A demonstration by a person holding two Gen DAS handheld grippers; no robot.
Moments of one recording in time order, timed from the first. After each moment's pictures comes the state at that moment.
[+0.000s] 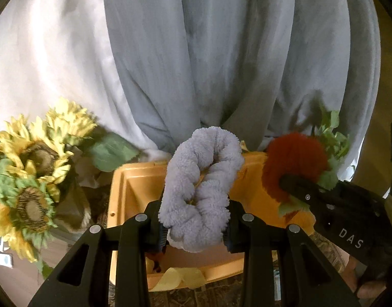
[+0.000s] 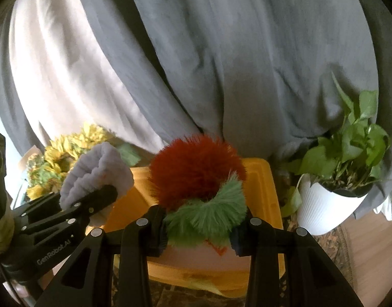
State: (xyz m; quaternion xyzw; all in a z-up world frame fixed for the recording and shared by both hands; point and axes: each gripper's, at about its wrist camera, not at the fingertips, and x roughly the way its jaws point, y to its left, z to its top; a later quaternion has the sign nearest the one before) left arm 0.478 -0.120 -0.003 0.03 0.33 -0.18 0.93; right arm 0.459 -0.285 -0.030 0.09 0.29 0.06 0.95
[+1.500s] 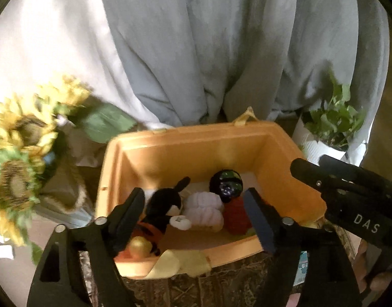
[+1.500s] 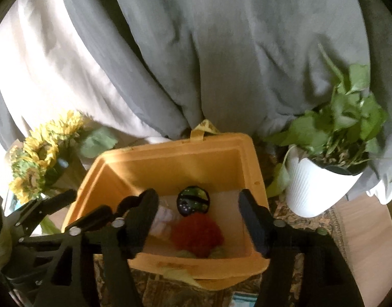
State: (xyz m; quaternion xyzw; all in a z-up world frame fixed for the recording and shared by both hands) left arm 0.472 -0.127 -0.033 0.05 0.37 -0.15 0.92; right arm 0.460 -0.291 -0.049 0.09 0.33 0.02 0.94
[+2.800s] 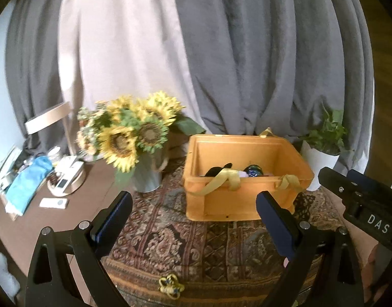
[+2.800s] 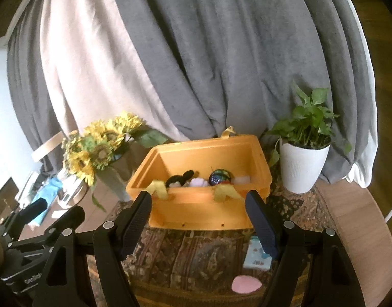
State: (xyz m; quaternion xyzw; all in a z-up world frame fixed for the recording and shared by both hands) left arm 0.269 -0.050 0.012 0.01 0.26 -0.02 0.96; right arm 0.282 -0.247 -0.015 0.08 0.25 0.04 0.96
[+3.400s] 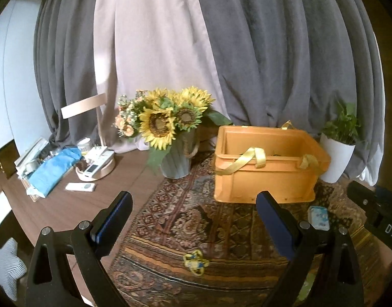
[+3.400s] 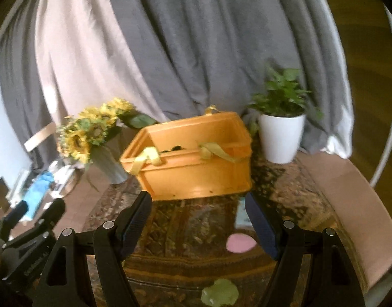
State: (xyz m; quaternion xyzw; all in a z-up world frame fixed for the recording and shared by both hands) left arm 0.210 -0.027 -0.021 0.03 0.24 0.04 0.97; right arm 0.216 -0.225 -0.049 0.09 0.25 -0.03 0.96
